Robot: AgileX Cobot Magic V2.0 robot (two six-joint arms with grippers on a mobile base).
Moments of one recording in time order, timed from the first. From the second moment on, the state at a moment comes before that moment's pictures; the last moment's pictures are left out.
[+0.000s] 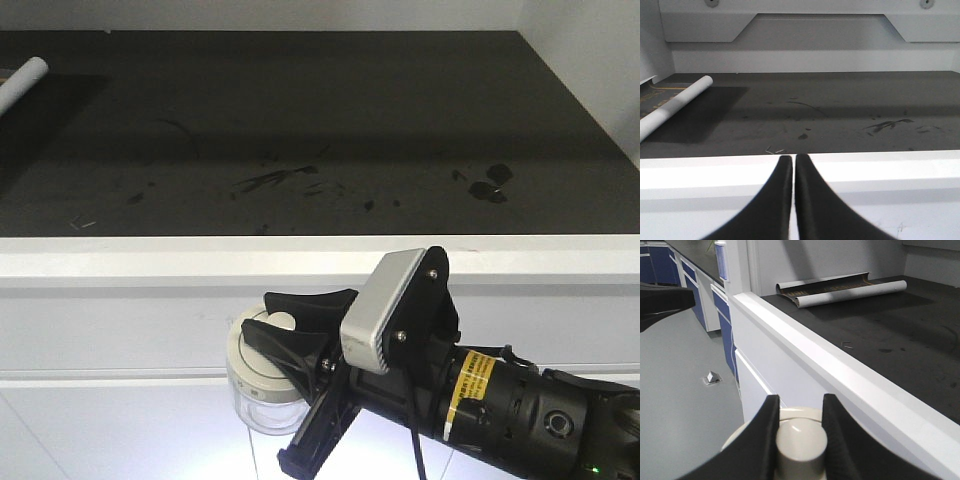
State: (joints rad) left arm 0.01 0.26 -0.12 0.46 -0.05 -0.48; right arm 0.82 1.30 -0.56 -0.43 -0.57 0.31
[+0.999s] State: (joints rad) left arm 0.01 0.26 -0.12 0.46 -0.05 -0.48; right arm 0.82 1.30 -0.56 -0.43 -0.56 0.31
